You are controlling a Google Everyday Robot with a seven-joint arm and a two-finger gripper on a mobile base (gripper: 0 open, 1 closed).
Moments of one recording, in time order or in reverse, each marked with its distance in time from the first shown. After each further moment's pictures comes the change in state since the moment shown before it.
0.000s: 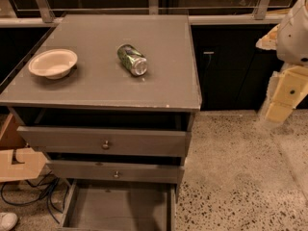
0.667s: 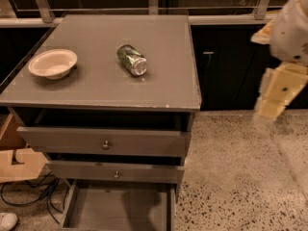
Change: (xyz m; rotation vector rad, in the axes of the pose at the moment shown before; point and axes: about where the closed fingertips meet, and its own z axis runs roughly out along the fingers) arm -0.012 -0.004 -0.002 0.037 -0.003 -0.022
